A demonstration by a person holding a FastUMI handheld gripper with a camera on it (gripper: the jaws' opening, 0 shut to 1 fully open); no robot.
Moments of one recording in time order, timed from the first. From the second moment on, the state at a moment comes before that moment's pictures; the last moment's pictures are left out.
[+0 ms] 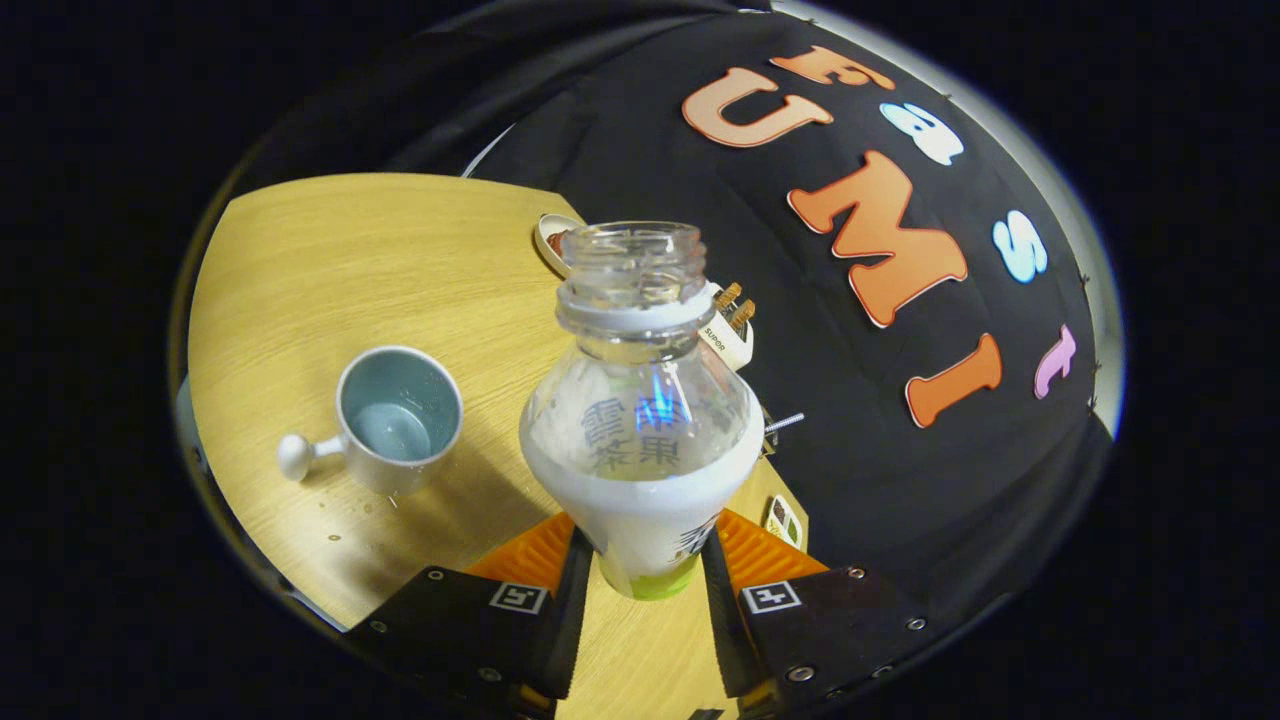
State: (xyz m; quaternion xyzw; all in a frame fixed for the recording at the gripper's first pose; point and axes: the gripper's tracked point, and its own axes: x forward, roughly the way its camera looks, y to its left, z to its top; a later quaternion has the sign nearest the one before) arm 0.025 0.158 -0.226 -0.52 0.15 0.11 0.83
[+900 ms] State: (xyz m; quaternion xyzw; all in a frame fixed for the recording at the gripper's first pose) arm 0.051 0.170 -0.208 -0.73 0.04 0.07 0.68
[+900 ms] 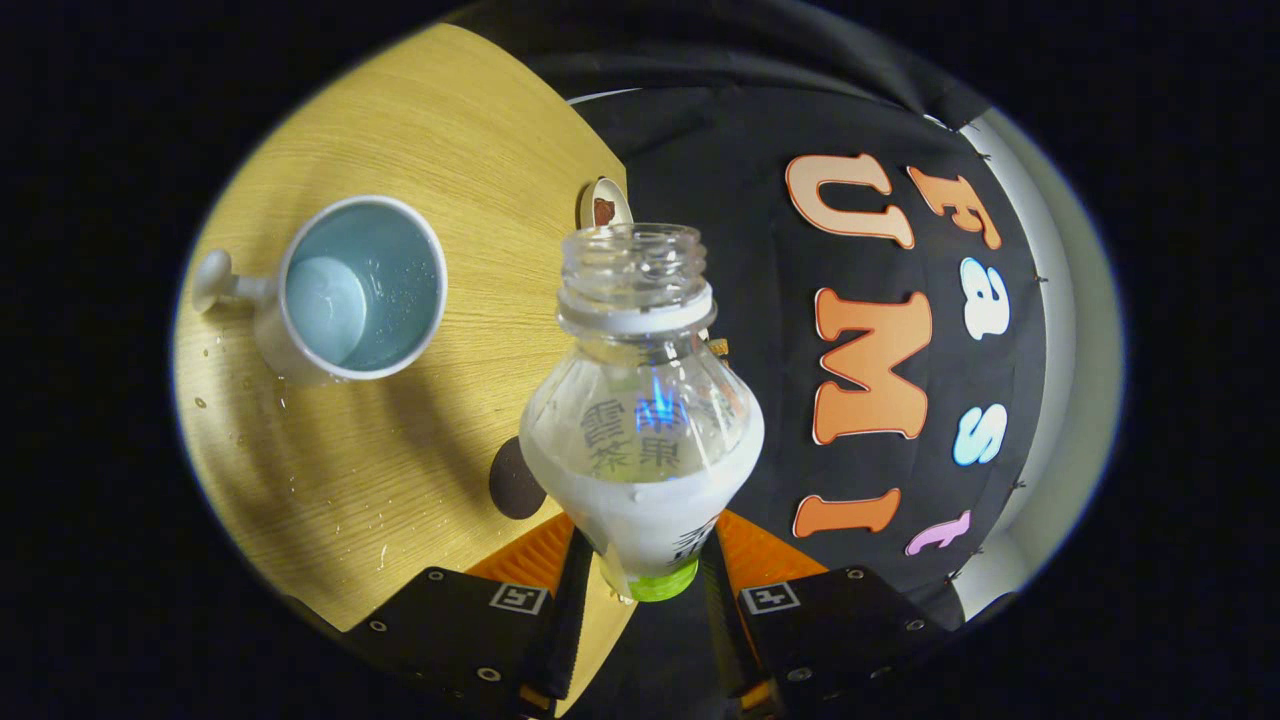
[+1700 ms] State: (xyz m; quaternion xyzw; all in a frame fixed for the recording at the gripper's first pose) arm 0.065 0.174 -0.212 -0.80 0.00 0.08 0.60
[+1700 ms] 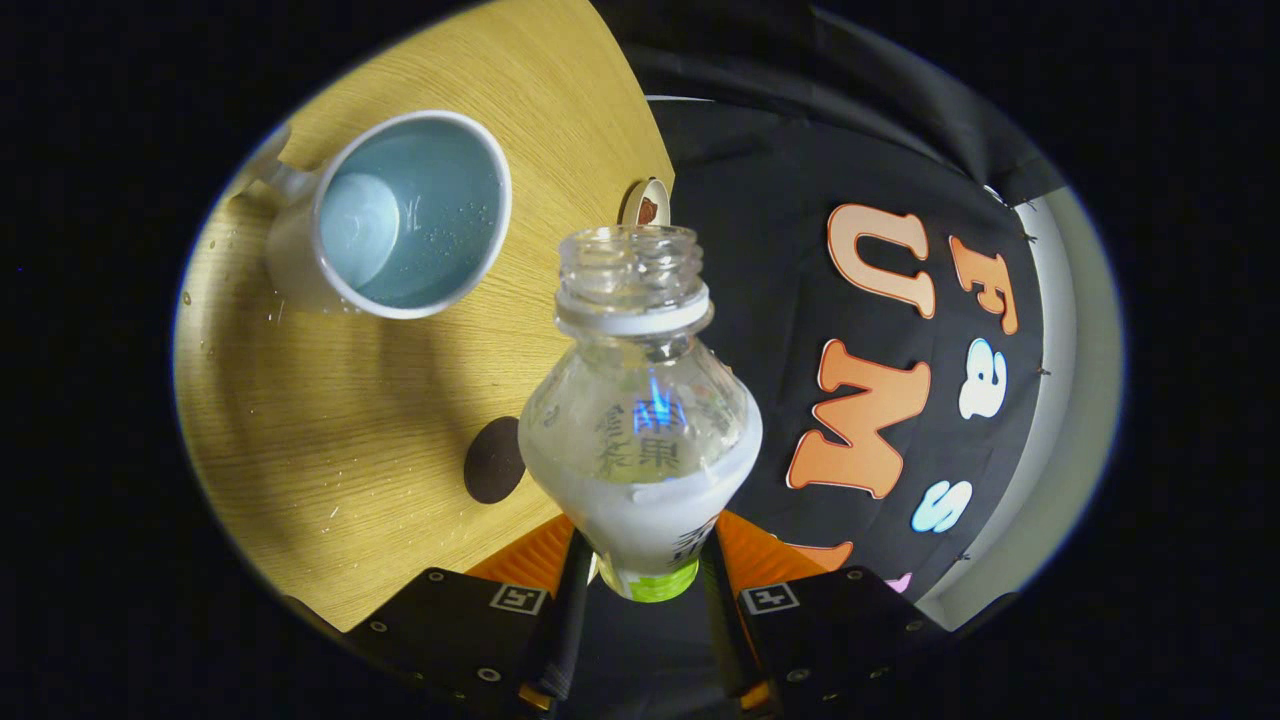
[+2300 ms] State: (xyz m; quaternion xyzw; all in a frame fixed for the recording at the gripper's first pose) arm 0.064 0.178 -0.204 -0.82 -0.02 0.09 0.56
